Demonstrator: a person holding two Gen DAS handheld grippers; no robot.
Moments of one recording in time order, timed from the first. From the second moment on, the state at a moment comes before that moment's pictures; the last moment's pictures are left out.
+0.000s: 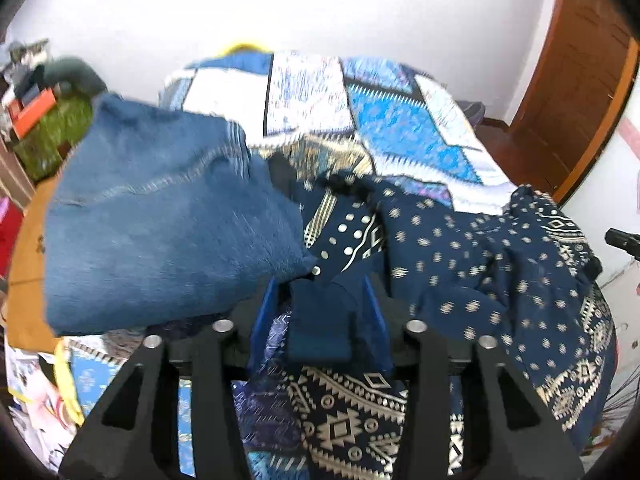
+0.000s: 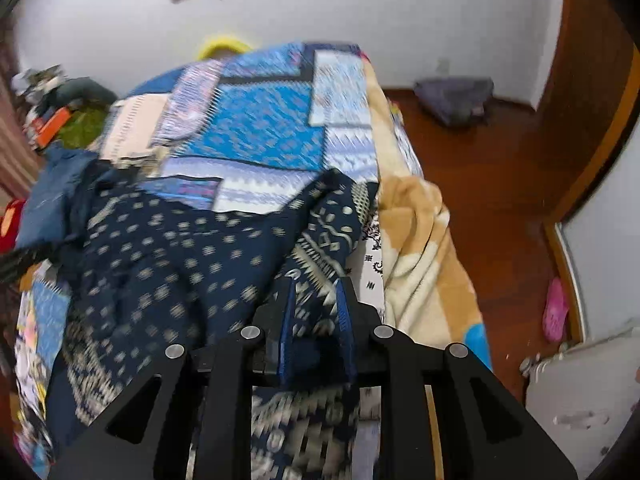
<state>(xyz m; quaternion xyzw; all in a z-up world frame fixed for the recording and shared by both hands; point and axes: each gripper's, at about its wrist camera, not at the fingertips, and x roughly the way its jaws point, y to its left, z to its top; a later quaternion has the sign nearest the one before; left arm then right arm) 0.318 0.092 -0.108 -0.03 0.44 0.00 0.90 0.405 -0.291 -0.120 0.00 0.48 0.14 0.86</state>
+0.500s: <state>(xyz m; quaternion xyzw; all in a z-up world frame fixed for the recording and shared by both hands) 0.224 0.083 -0.098 0.01 0.43 -0.02 0.90 0.283 -0.284 -0.096 -0.02 0.43 0.19 0.88</state>
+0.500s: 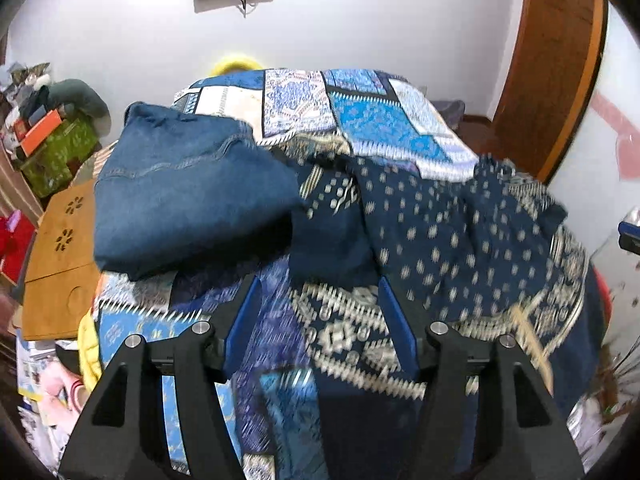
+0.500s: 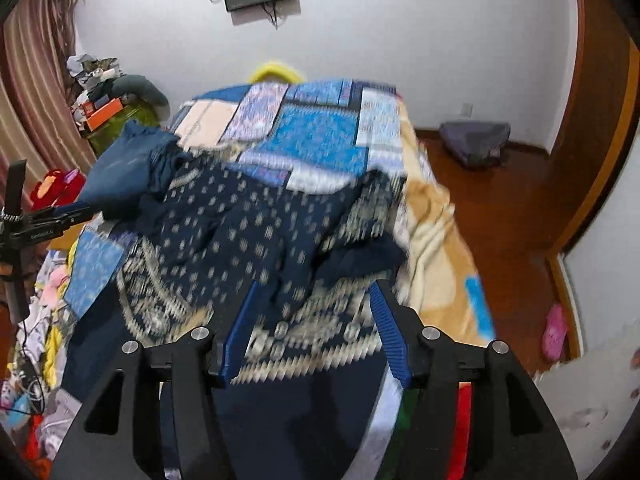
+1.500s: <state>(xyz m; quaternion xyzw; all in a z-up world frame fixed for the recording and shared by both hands) 0.125 0.095 -0.208 -0.22 0.55 -0.10 0.80 0.218 -0.313 -0.199 0.07 0.51 0.09 0.85</state>
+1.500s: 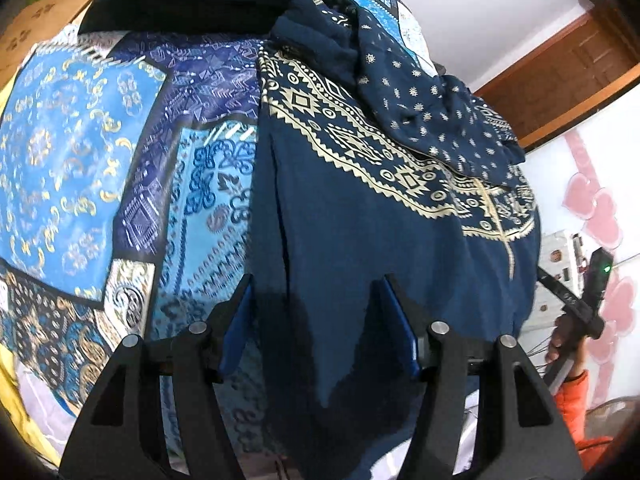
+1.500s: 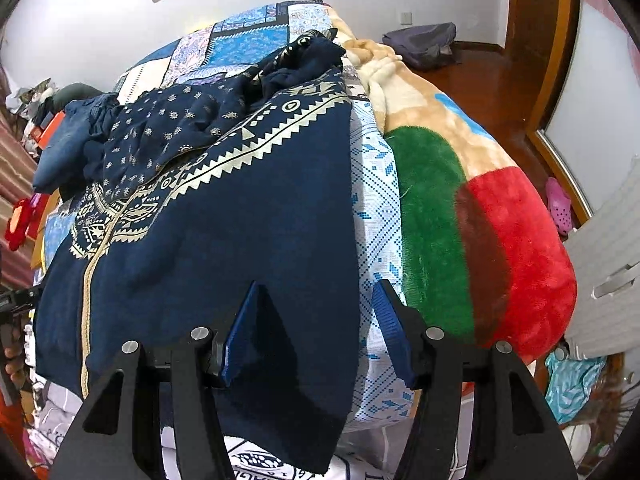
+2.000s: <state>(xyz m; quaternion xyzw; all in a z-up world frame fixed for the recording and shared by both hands) 0.132 0.068 -0.163 -0.14 0.49 -0.12 0.85 0.219 -0.293 -0.170 0.10 0.47 0.16 0.86</state>
